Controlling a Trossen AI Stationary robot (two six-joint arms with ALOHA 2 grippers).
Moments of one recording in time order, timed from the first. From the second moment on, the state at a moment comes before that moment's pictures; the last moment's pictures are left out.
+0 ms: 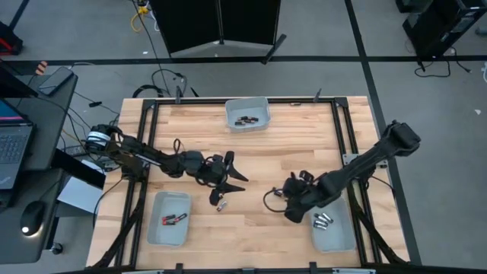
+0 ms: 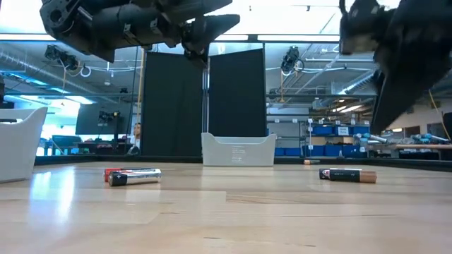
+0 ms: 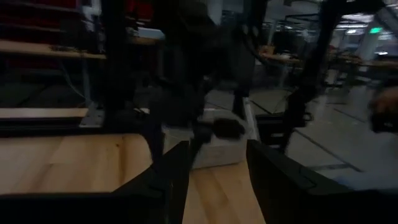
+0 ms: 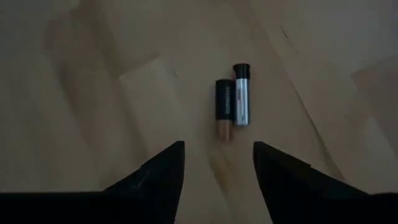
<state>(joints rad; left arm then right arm) -0.13 1.56 0.63 0.97 0.16 -0.12 0.51 1.53 0.91 -0.64 0.29 0.93</state>
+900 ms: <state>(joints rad) -0.16 1.56 0.57 1.01 0.09 -0.12 0.47 1.73 0.91 -0.53 0.29 0.89</state>
